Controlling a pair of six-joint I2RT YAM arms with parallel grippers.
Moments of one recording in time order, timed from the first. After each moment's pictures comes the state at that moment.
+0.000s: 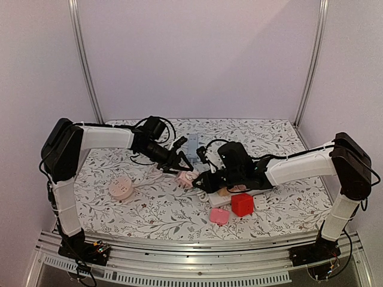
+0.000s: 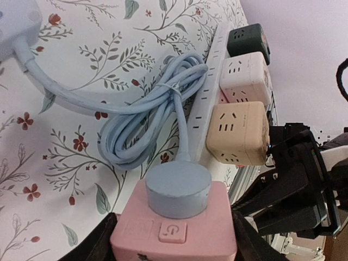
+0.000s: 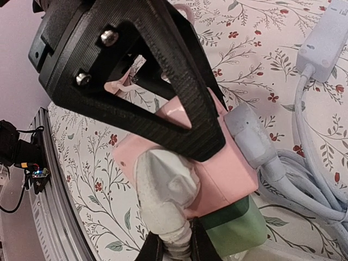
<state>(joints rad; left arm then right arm) -0.59 1.98 1.35 -0.40 0.78 -0.34 0.93 1.77 1.01 0.16 -0.21 0.39</state>
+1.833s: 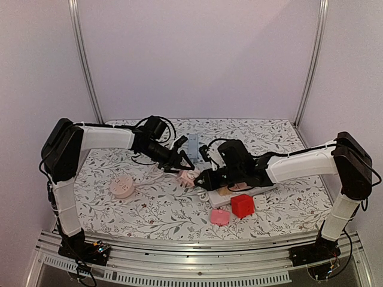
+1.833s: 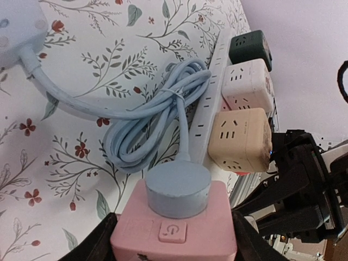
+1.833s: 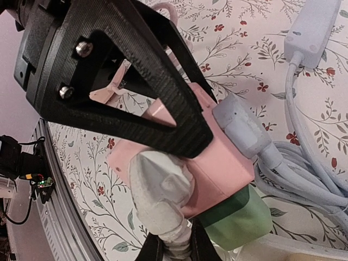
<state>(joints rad) -0.59 1.97 1.35 -0.37 0.74 -0.37 0.92 1.76 1.04 0.09 -0.19 0.47</state>
